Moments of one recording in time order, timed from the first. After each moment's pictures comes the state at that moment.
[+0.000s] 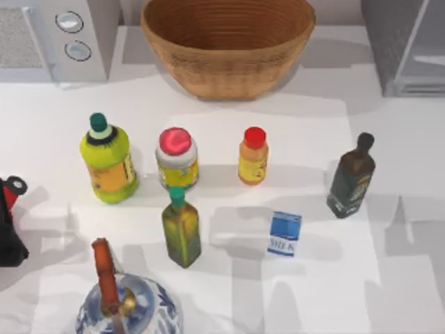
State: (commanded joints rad) left arm 0.00 0.00 0.00 0.00 0.00 0.00; right arm 0.33 0.29 0.01 0.28 0.33 0.01
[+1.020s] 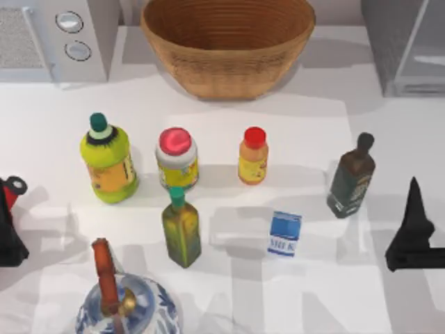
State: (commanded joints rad) left arm 0.00 0.00 0.00 0.00 0.00 0.00; right arm 0.92 0.77 0.02 0.73 0.93 0.02
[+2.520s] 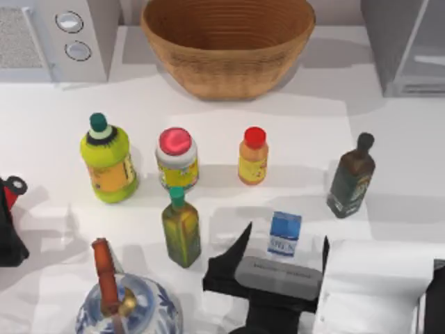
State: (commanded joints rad) left arm 0.00 0.00 0.00 0.00 0.00 0.00; right arm 1.26 2.32 0.68 1.45 1.52 0.19
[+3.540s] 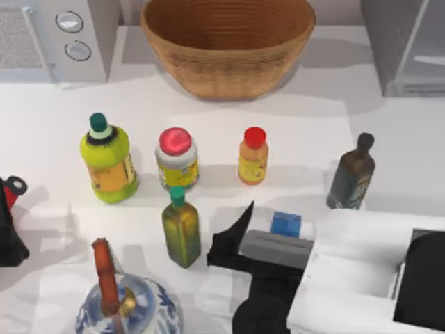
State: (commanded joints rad) left arm 0.00 0.00 0.00 0.00 0.00 0.00; right arm 1.14 2.39 0.72 1.61 1.40 0.06
